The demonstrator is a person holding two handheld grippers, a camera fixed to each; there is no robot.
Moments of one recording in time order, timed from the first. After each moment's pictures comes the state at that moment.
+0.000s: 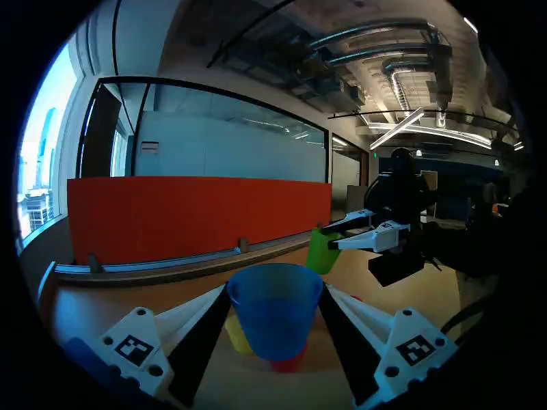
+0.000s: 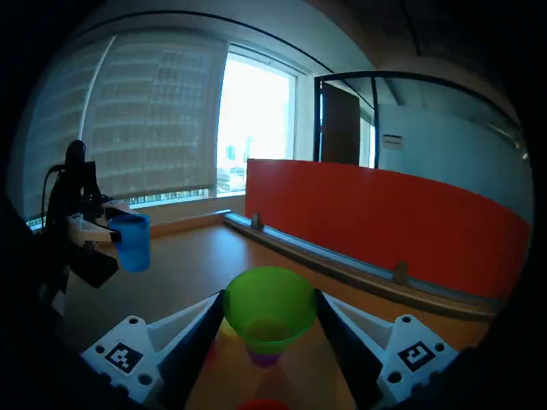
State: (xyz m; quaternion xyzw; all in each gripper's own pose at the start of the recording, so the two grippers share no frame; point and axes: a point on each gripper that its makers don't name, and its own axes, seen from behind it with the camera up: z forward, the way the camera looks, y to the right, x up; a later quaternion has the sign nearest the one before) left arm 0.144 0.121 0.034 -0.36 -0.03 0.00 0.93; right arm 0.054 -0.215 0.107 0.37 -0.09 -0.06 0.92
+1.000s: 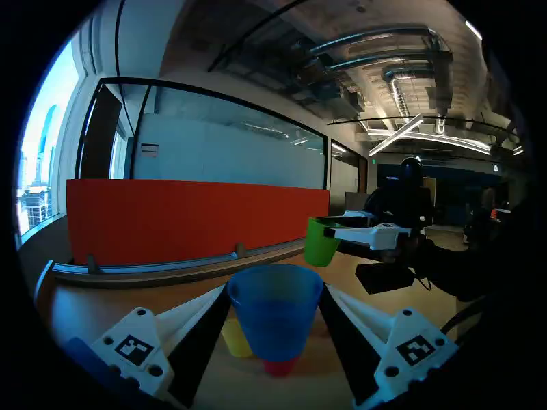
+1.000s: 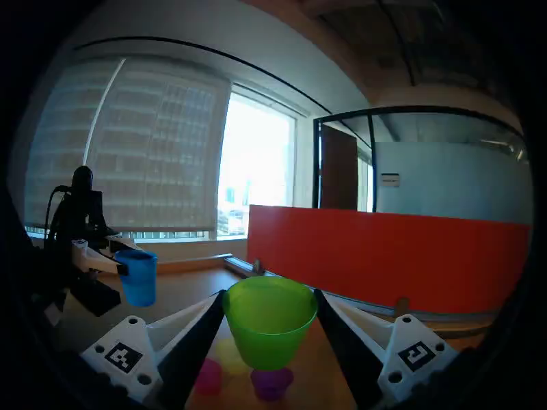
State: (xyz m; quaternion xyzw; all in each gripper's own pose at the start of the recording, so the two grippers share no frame) left arm 0.153 0.125 0.030 -0.37 -0.02 -0.01 0.93; right arm 0.102 -0.238 0.106 0.37 0.02 -0.03 0.93
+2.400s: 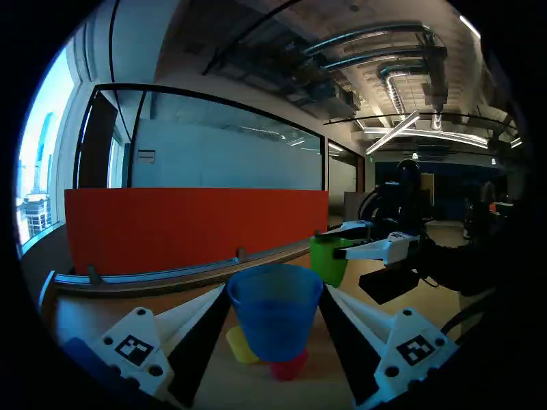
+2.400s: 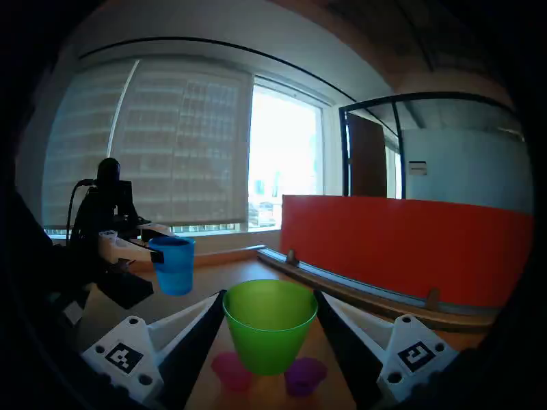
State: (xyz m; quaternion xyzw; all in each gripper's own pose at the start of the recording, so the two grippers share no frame) left arm 0.161 0.122 0.038 -0.37 -0.01 0.00 0.93; right arm 0.082 -0.270 0.078 0.44 -0.01 -0.03 0.90
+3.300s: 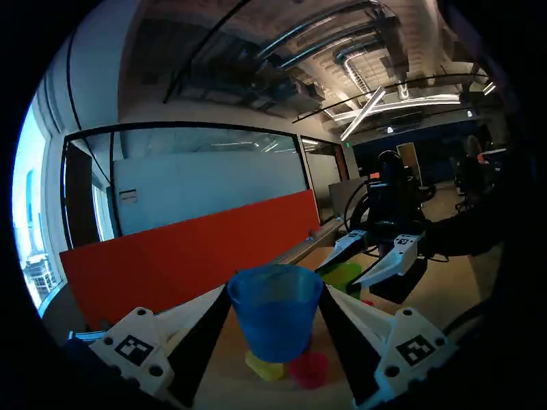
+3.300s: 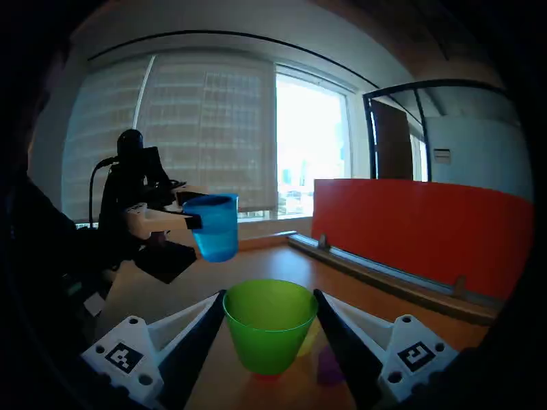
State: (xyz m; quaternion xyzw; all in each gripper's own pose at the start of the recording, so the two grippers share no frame) left arm 0.192 0.136 0.035 -0.40 0.06 0.11 0.91; right arm 0.050 -0.293 0.039 0.51 -0.04 -0.03 0.86
